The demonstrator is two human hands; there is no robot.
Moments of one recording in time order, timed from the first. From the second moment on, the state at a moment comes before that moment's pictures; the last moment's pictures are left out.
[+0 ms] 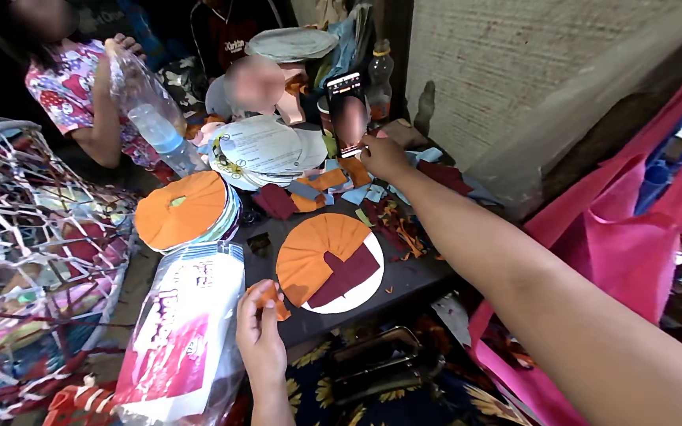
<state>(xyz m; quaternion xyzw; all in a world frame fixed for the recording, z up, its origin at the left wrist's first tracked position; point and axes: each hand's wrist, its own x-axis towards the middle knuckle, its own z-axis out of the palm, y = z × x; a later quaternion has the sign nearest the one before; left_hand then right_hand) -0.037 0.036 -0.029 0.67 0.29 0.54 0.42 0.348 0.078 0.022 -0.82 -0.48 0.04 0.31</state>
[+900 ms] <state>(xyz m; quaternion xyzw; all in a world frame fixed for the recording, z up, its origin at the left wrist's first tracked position) -0.037 0.035 -0.027 0.67 0.30 0.54 0.41 0.366 0.067 0.038 -0.76 -0.44 0.05 0.47</state>
